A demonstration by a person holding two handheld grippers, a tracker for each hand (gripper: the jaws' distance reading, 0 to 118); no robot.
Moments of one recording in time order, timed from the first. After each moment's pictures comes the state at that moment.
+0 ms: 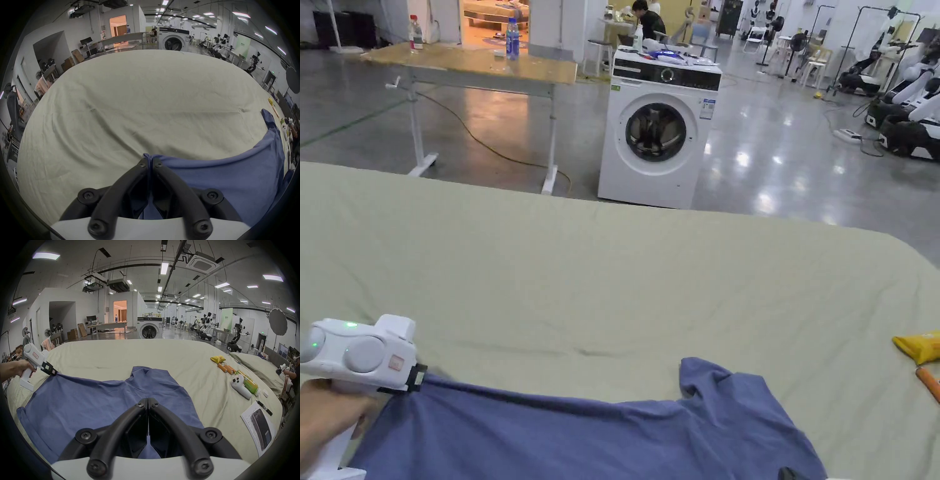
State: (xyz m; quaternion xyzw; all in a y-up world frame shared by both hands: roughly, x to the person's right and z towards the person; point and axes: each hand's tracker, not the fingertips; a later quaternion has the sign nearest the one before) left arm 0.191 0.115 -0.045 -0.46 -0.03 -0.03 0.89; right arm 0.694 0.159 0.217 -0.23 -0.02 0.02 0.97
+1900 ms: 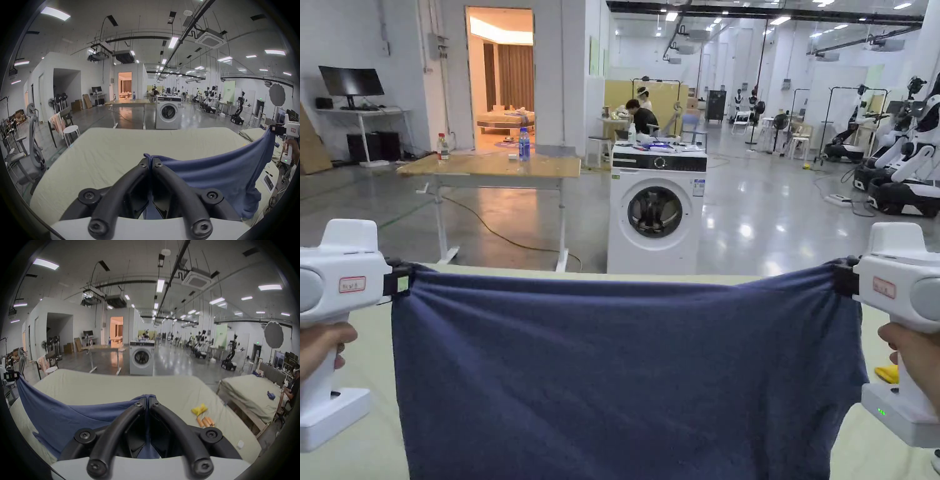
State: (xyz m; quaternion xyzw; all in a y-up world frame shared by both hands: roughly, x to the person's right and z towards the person) left arm 0.167 0.405 0.134 -0.16 -0.03 0.01 0.99; right arm 0.763 0.419 0.163 -0.12 -0.04 0.03 0.99
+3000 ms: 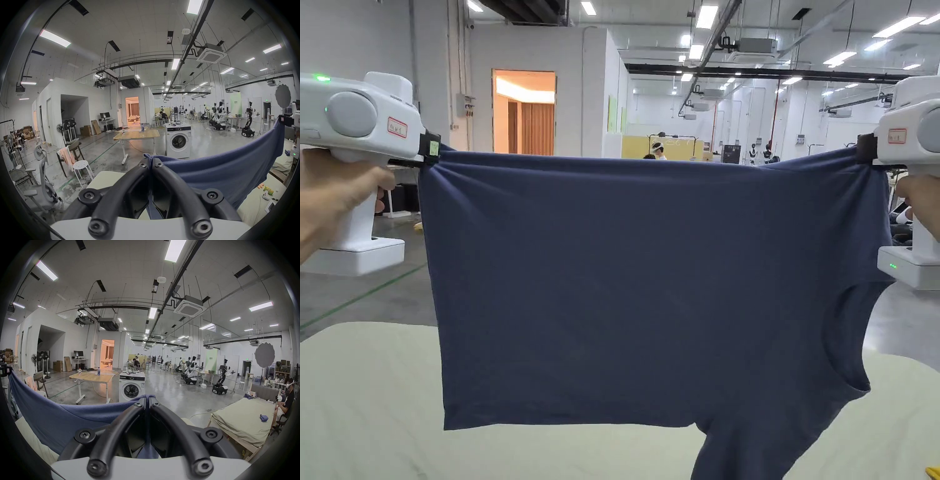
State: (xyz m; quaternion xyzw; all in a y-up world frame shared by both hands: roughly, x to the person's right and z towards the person) left arm 0.174 0.614 -0.001 -0.06 0.01 -0.03 1.00; right arm 0.756 0.630 0.027 -0.02 -0.09 0.05 0.99
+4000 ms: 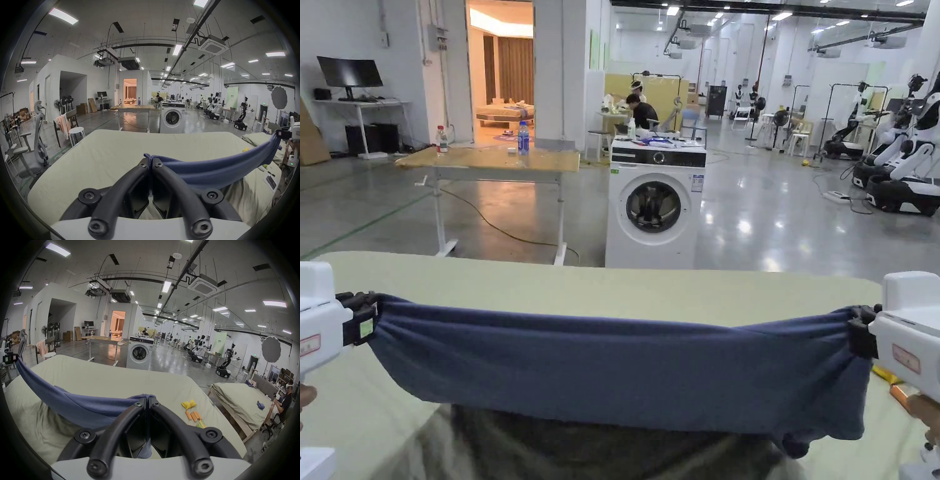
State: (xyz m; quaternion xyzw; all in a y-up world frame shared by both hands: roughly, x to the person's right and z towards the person) left arm 0.159 0.348 0.219 -0.14 -0.01 0.02 0.99; right arm 0.754 0.372 0.249 -0.16 -0.05 0.09 0.98
